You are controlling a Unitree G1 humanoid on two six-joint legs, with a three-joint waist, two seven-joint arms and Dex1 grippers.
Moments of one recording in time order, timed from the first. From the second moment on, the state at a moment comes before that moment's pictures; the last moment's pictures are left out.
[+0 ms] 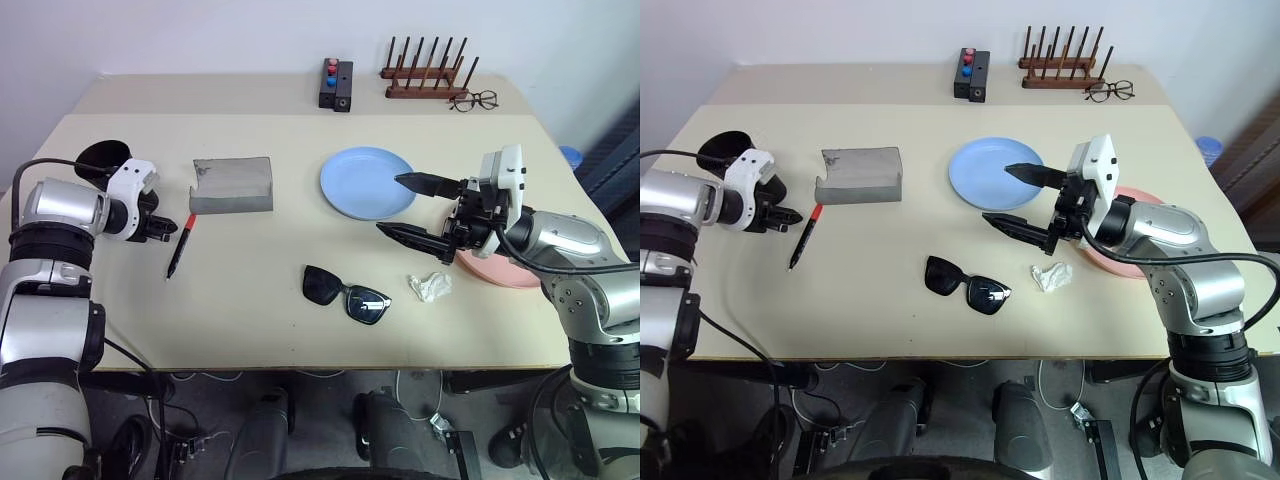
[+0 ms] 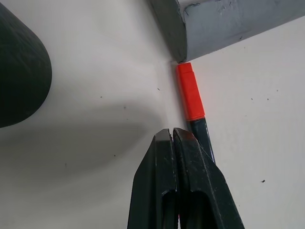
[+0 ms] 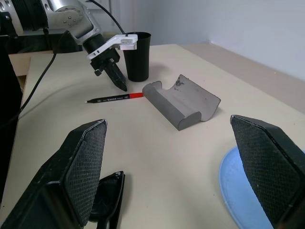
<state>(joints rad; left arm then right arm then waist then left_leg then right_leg) -1.04 0.81 -0.17 0.87 -0.01 0.89 -0.99 -0.45 -0.68 -0.10 -0.29 0.64 0.51 0.93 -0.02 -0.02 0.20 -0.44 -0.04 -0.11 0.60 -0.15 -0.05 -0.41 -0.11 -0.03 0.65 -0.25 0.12</state>
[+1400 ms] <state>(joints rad) -0.98 0.84 -0.13 0.55 -0.05 1.11 -0.94 -0.45 -0.67 -0.10 -0.28 0.61 0.48 0.93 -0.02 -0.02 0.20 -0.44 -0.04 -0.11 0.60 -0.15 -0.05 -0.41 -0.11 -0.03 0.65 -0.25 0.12</state>
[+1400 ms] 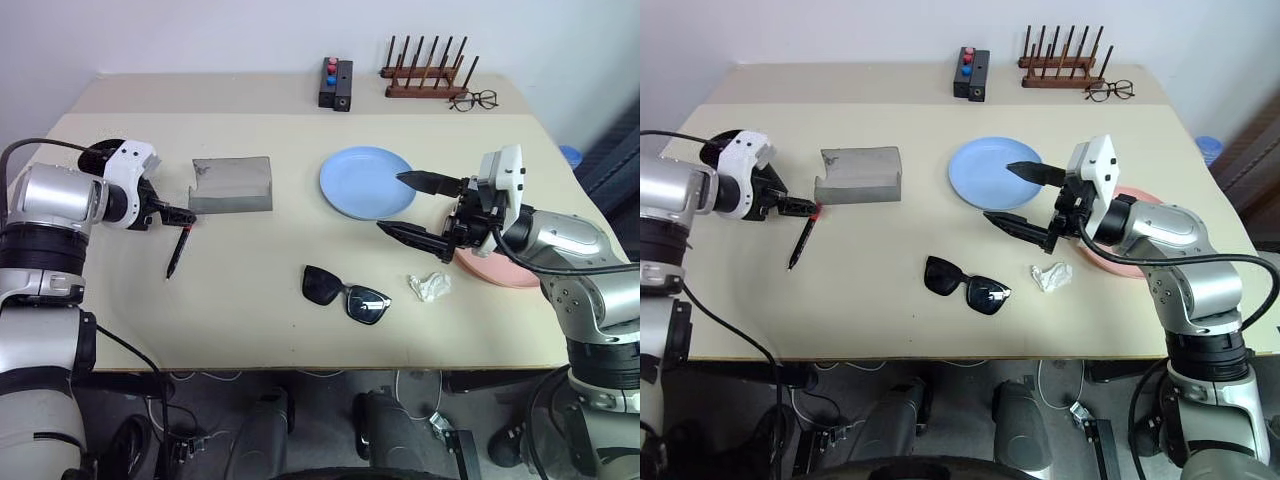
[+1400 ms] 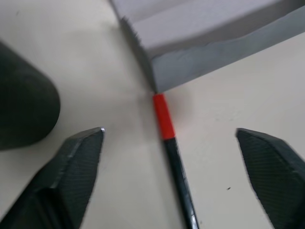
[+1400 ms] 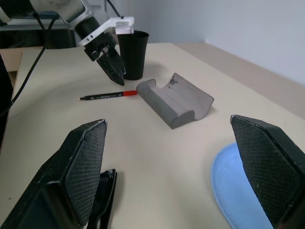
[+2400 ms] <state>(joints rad) -0.93 0.77 -0.07 0.56 -0.16 1.24 -0.71 -0.44 -0.64 -0.08 -0.26 0.58 0.44 0.93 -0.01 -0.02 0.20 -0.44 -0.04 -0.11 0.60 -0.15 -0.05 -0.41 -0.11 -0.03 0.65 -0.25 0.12</state>
